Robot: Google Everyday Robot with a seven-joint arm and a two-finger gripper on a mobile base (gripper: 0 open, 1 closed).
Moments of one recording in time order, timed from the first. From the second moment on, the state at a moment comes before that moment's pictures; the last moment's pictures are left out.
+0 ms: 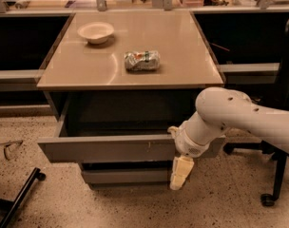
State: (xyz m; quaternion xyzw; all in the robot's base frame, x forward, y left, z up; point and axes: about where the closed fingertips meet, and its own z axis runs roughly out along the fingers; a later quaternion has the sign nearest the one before) arm 0.467 -0.091 0.643 -0.67 0.71 0.14 0.14
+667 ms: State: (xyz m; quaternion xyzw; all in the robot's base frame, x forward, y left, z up) arm 0.406 -0.101 0.652 -0.65 0.73 0.14 0.14
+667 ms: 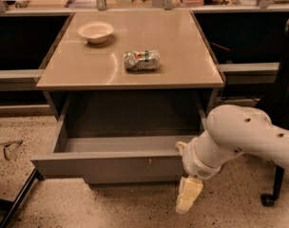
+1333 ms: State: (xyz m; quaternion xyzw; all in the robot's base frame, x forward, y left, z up) arm 0.380 -0.110 0.652 -0.64 0.74 0.14 0.14
